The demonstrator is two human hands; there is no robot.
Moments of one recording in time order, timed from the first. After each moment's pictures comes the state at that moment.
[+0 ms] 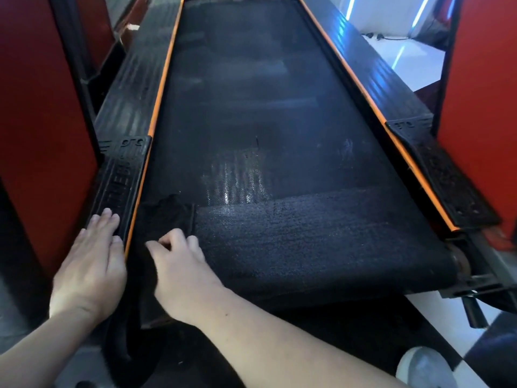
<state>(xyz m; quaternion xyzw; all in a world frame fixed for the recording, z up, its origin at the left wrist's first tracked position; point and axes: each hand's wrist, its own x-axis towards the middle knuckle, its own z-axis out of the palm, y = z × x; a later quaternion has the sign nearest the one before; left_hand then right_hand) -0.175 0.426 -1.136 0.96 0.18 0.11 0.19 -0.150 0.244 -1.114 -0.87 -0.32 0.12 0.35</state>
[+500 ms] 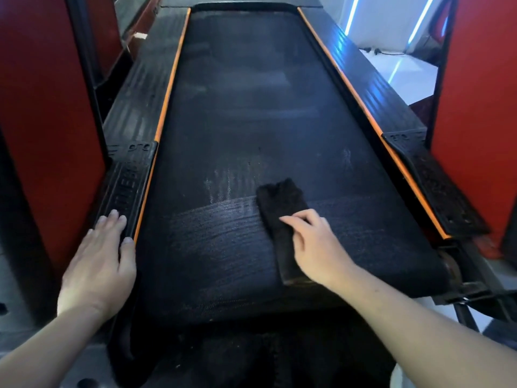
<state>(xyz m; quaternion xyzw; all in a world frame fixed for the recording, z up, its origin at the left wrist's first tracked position) -0.176 0.421 -1.134 0.96 0.18 0.11 0.17 -0.080 0.056 -1.130 -0.94 -0.20 -0.01 0.29</state>
